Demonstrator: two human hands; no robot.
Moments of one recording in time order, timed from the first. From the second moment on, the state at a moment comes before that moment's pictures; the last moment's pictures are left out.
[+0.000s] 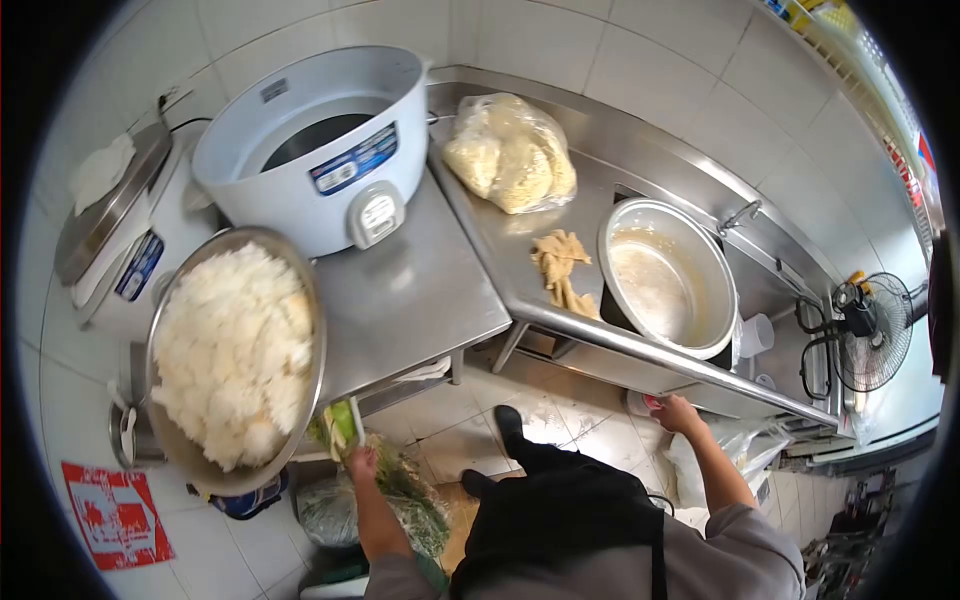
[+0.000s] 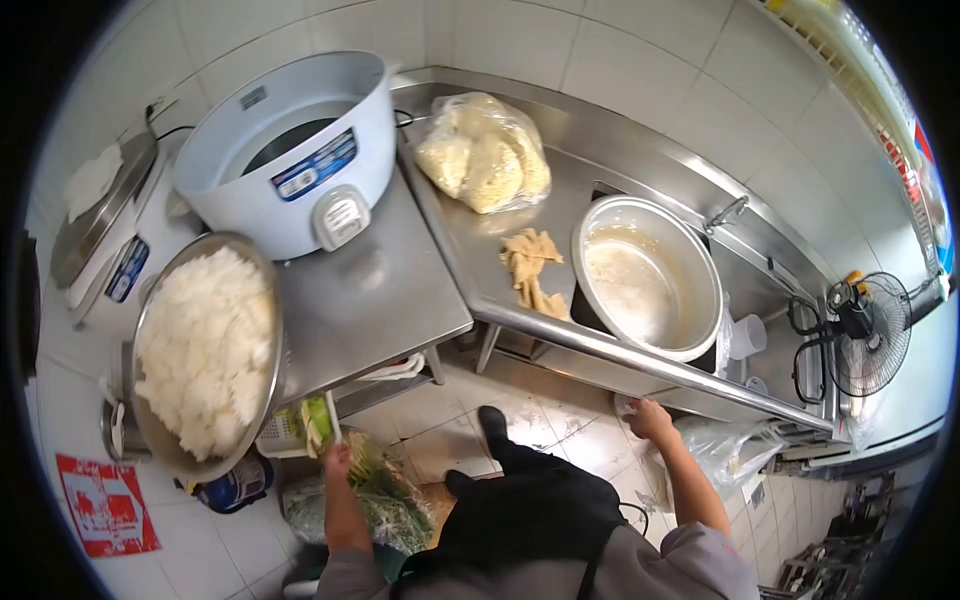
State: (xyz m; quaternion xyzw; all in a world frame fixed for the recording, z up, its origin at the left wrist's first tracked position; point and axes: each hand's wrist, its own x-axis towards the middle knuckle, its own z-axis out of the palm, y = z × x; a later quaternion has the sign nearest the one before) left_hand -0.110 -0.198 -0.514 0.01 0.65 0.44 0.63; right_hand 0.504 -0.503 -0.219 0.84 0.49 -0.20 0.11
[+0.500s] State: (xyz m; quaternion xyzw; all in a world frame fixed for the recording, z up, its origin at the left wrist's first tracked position) left_hand -0.029 -0.227 -0.364 0.32 0.71 0.23 0.59; right_hand 0.765 -0.362 -0.274 0.92 0.26 -0.27 -0.13
